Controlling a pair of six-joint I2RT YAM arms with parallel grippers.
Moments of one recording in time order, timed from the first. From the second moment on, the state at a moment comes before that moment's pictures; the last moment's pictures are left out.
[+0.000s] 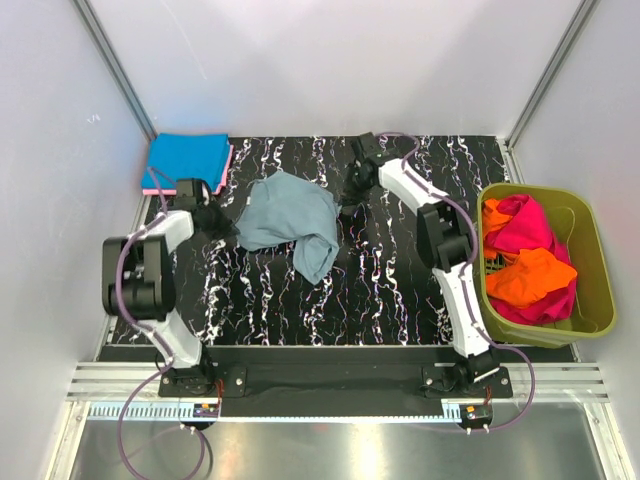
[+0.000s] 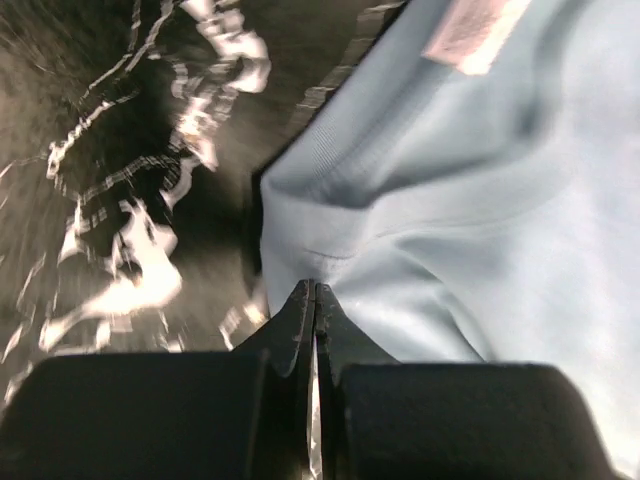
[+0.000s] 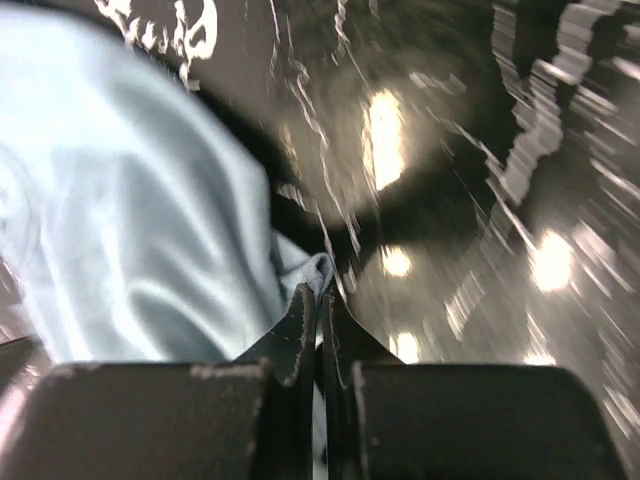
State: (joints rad) left arm 0.07 1.75 1.03 -0.27 0.28 -0.61; right arm 0.41 2.45 2.13 -0.70 -0.20 0.70
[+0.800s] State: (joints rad) left arm 0.00 1.10 1.03 -0.32 0.44 -0.53; right arm 0.54 1.46 2.12 -0.81 -0.22 0.49
